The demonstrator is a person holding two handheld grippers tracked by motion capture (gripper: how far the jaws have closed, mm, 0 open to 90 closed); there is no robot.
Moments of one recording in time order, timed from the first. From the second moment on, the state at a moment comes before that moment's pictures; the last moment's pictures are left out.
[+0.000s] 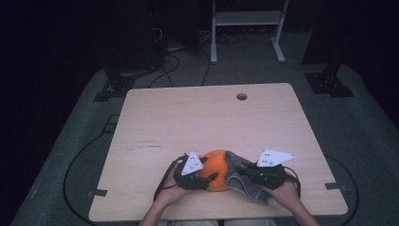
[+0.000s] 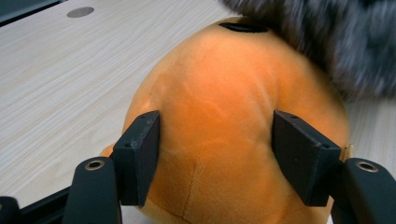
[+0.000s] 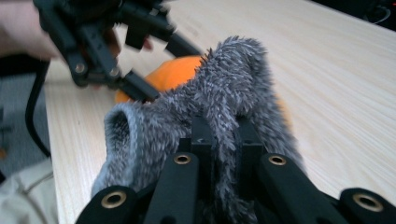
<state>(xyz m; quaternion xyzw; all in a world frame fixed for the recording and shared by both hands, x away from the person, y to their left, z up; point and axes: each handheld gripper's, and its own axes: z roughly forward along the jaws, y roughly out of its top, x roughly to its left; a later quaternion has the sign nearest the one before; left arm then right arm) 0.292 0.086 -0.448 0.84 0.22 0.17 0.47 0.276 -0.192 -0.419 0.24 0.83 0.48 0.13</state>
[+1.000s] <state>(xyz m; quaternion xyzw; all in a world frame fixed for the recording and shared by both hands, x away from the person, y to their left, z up) 0.292 0.087 -0.450 0.84 0.22 0.16 0.47 0.283 -0.194 -0.424 0.24 0.84 0.47 0.12</state>
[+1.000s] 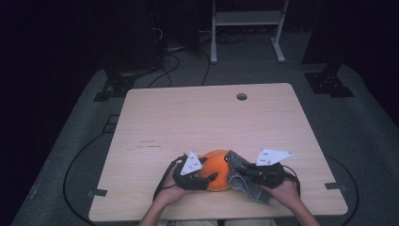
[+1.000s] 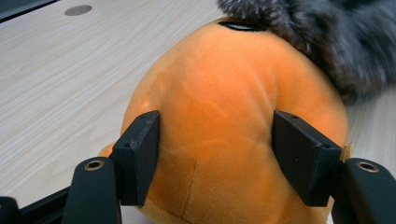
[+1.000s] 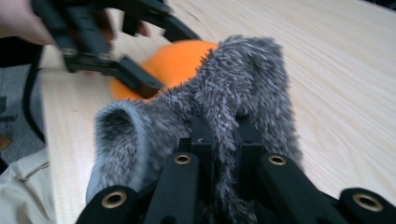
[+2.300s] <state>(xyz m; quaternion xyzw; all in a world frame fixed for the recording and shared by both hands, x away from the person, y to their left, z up) 0.285 0.082 -0.444 0.85 0.20 0.15 0.47 0.293 -0.217 -0.418 0.26 0.82 0.51 0.09</state>
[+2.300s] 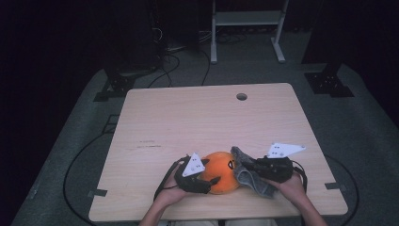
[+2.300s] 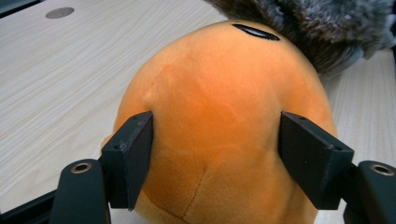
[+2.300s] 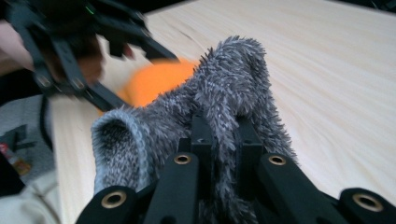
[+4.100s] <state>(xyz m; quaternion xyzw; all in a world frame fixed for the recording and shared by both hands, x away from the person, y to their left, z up) 0.282 0.084 -0.446 0.83 0.18 0.20 0.49 0.302 -0.222 -0.432 0.28 0.84 0.46 0.10</state>
